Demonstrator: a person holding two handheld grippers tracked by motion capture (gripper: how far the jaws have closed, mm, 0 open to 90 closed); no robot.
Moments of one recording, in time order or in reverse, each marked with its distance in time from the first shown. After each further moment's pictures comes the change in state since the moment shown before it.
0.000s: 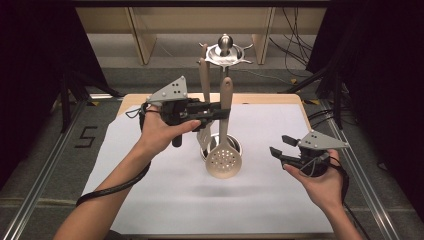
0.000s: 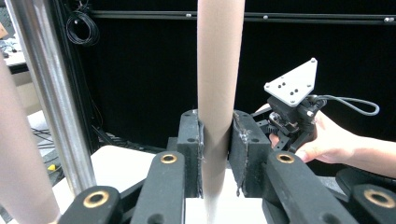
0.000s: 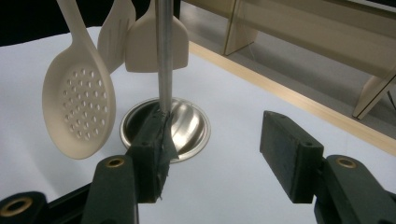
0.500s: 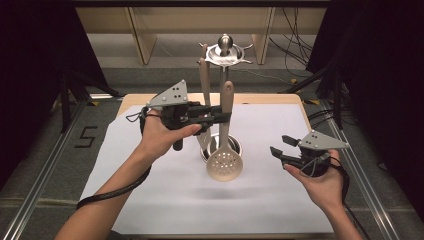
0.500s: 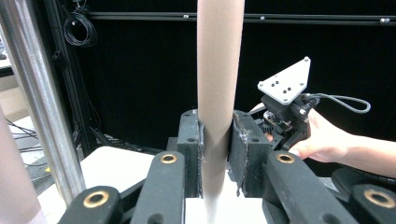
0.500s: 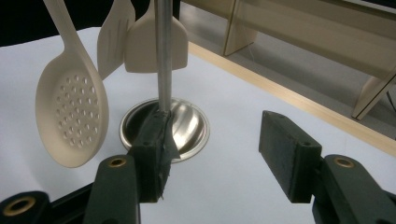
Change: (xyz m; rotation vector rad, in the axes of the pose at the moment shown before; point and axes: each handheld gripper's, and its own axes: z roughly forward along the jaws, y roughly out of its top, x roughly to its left) left arm -0.008 -0.004 0.000 -0.006 -0.007 0.002; right arm 0.002 0.000 -0.003 0.030 0.012 0.030
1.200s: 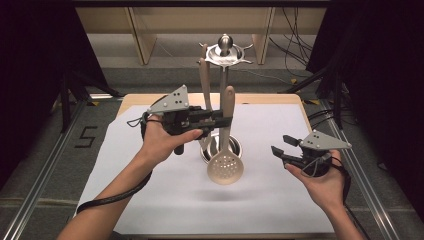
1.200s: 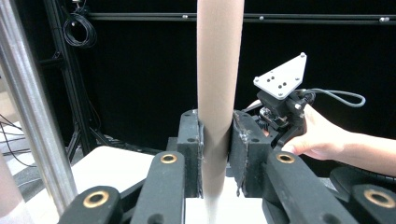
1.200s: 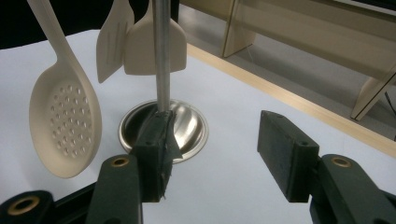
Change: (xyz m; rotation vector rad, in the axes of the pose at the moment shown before) left arm -0.009 -0.006 0.001 -0.007 0.005 -0.001; right arm -0.001 -0.001 -0.001 -0.018 -0.011 0.006
